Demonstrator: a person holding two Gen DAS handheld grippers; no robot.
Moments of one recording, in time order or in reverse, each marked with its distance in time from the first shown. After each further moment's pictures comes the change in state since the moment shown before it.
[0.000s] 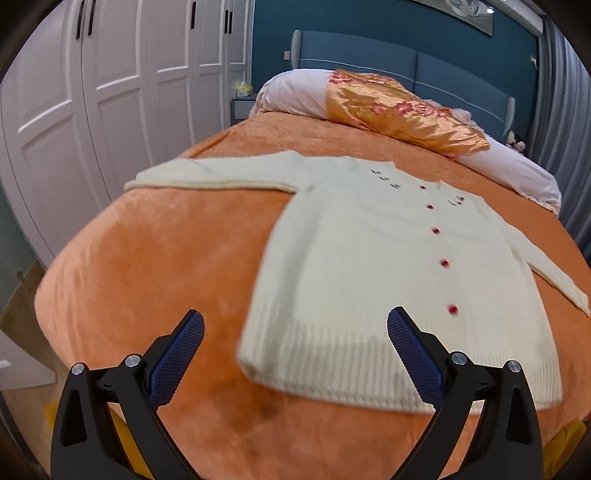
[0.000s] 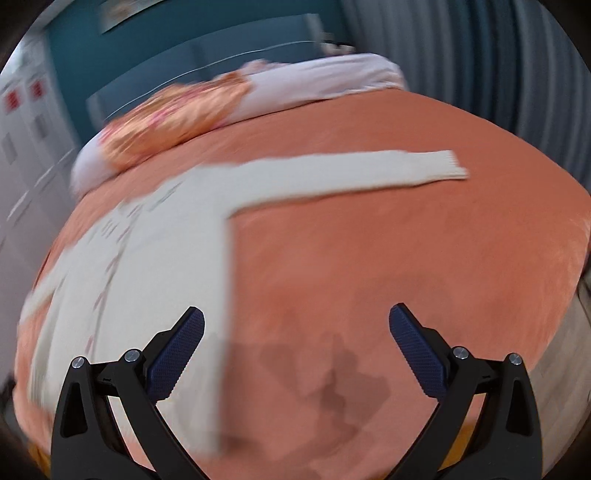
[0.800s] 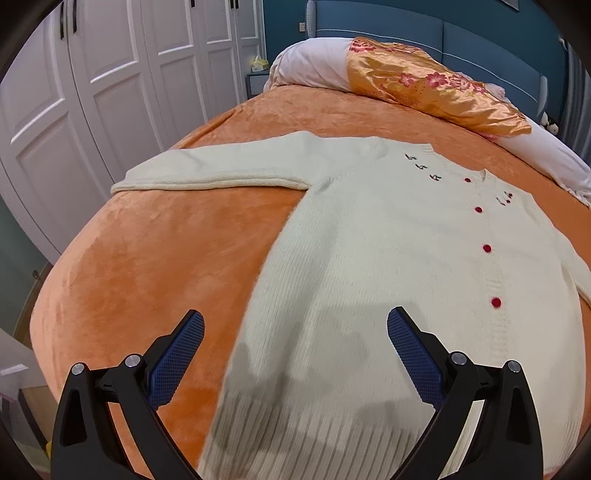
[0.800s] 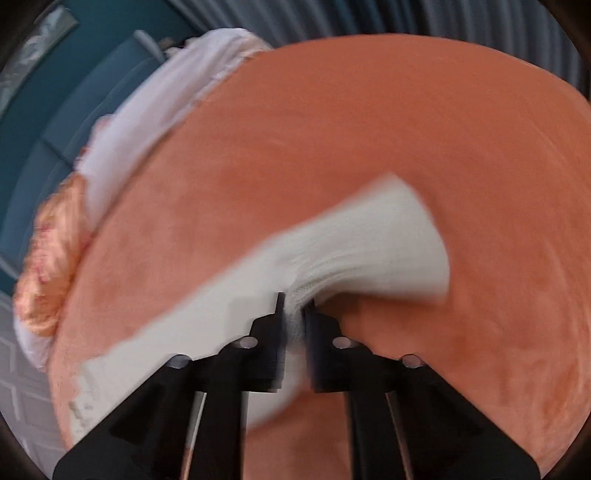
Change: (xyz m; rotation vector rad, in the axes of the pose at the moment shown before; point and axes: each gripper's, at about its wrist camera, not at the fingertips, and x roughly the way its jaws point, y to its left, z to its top) left arm 0.094 -0.024 0.046 0.008 0.124 0.110; right arm 0.169 -0.104 0.181 0.458 0.013 0.005
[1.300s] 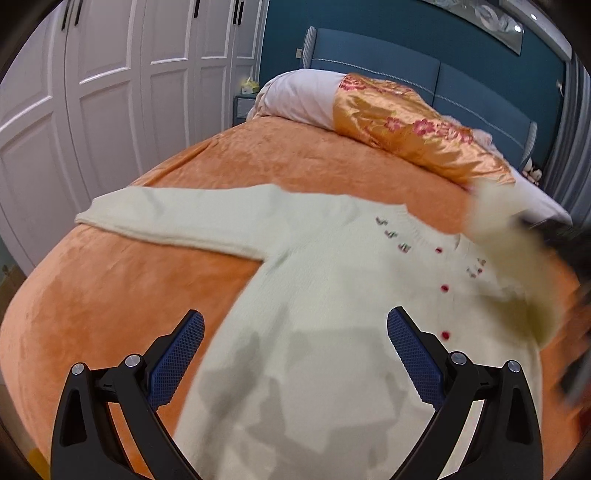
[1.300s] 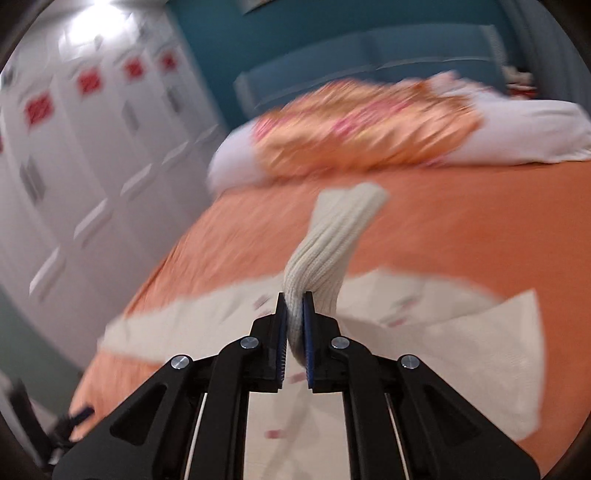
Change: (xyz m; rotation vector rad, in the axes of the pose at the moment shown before) left arm 0.007 -0.020 0.068 -0.096 -0.104 -0.137; right arm -0.044 0.364 -0.294 -0.856 0.243 0.616
